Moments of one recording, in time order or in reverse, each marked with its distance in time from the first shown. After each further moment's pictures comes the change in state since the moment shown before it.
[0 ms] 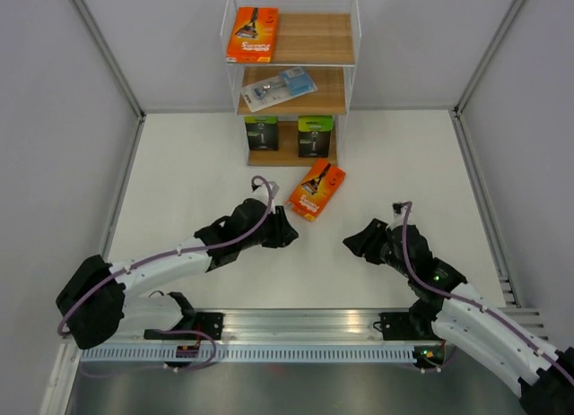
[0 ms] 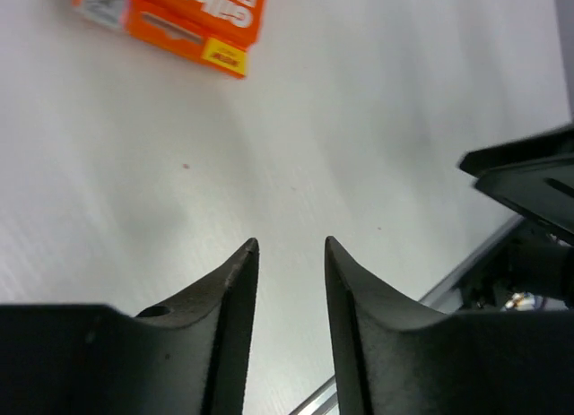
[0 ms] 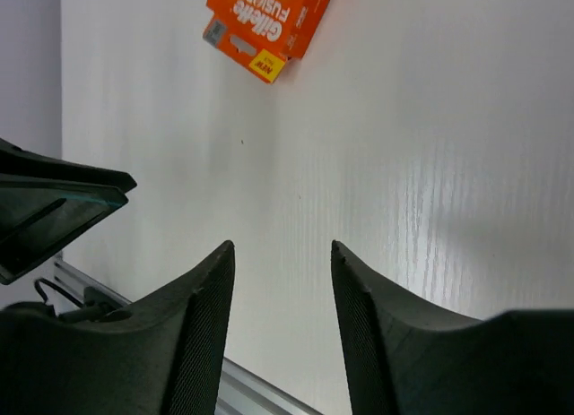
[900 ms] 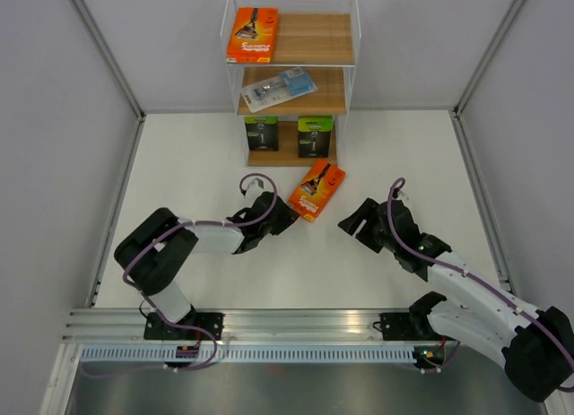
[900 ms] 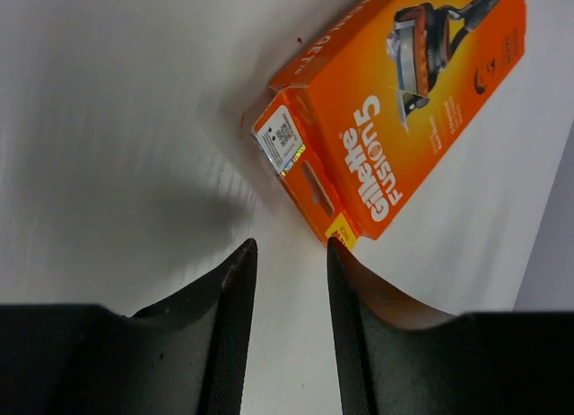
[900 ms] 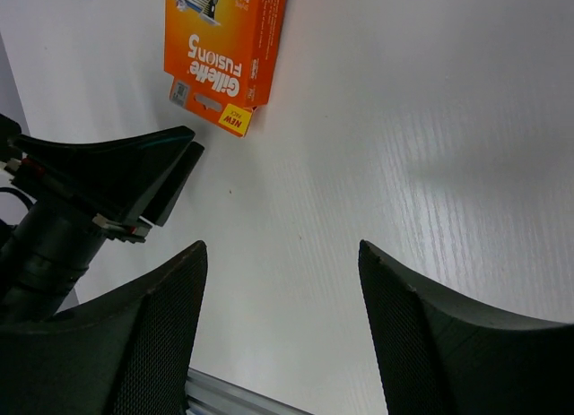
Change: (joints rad) left arm 0.092 0.406 0.043 0.263 -0.250 -0.516; right arm -0.063 0.259 0.190 -0.087 0.068 0.161
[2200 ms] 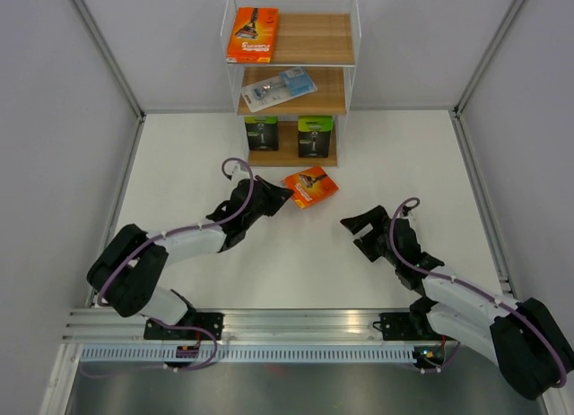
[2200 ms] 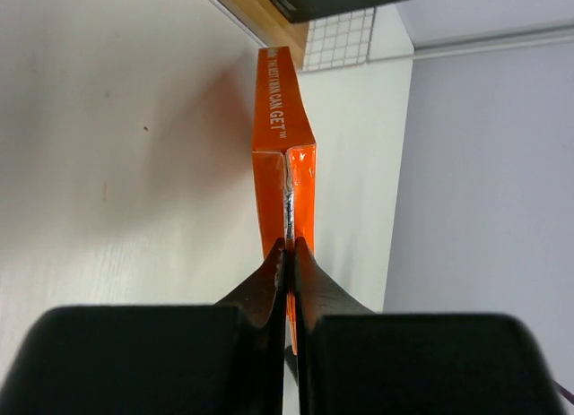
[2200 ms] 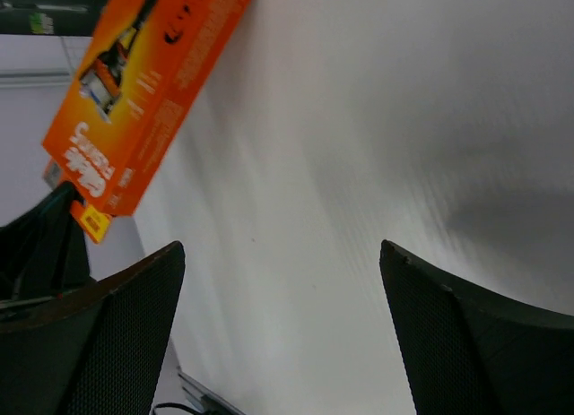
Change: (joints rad) left arm 0.088 -0.151 -0.021 0.142 0.047 -0.038; right arm -0.065 0.030 -0.292 0.432 -0.018 0.237
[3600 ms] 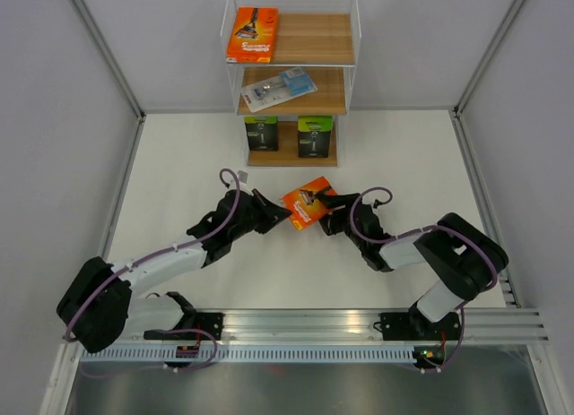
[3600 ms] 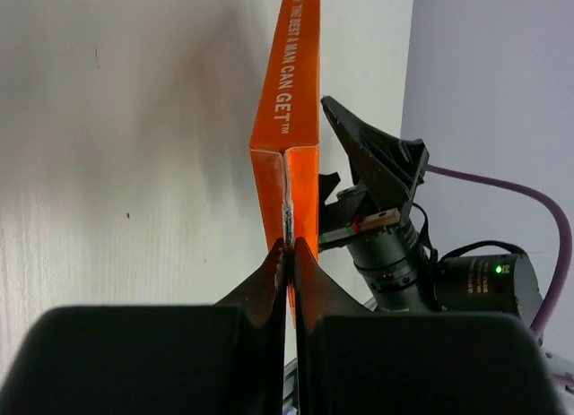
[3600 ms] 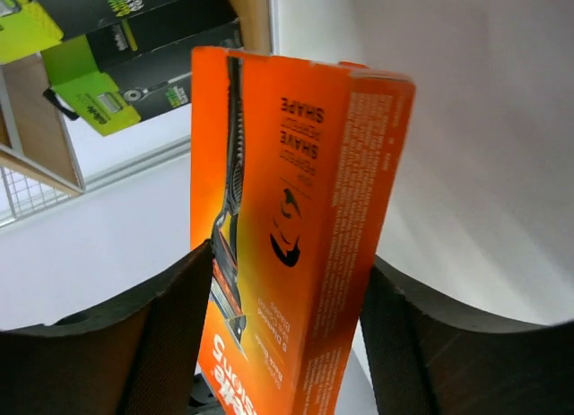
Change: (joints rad) left arm -0.029 -0.270 -0.084 -0.234 0.195 0.058; right arm 0.154 0.661 0.168 0.682 0.150 0.553
